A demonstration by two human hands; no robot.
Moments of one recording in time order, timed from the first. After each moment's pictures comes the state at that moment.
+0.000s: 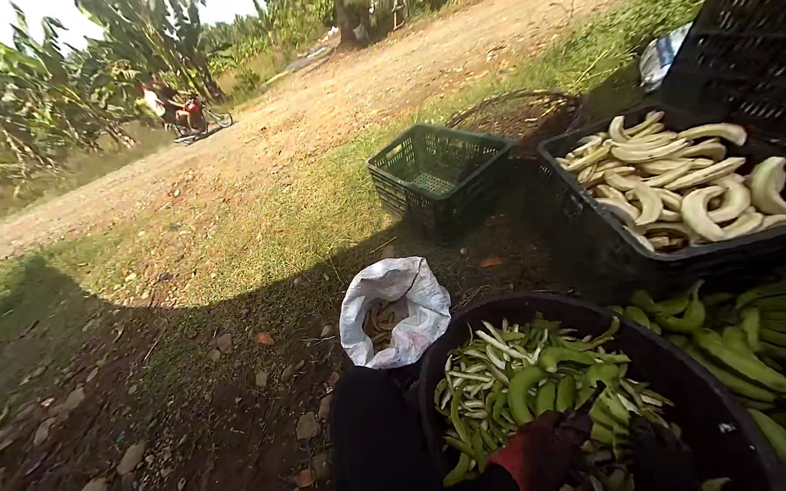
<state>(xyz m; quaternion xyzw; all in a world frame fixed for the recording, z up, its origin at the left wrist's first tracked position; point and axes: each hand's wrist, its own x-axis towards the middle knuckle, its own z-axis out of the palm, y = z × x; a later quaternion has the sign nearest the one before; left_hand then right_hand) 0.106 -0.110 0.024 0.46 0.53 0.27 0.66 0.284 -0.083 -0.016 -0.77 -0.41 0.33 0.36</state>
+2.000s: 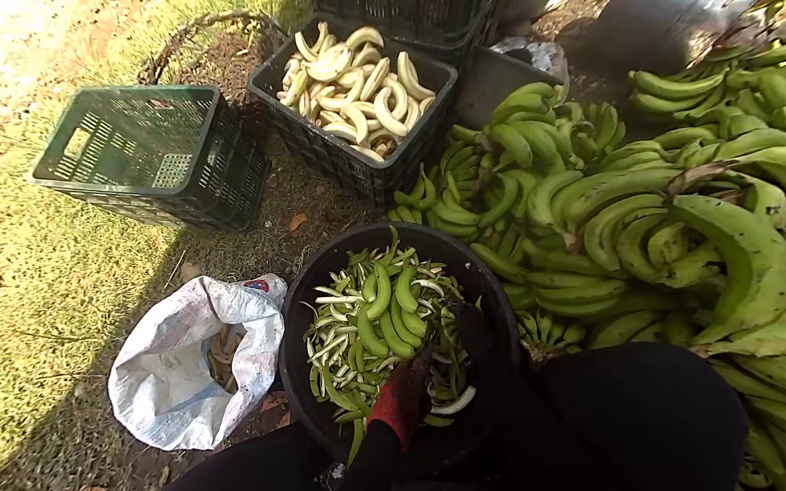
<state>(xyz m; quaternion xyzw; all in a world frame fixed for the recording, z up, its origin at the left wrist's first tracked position) 0.114 -0.101 0.025 0.45 0.62 -0.07 0.64 0.312 -0.078 -0.016 -0.85 -0.23 0.42 0.22</state>
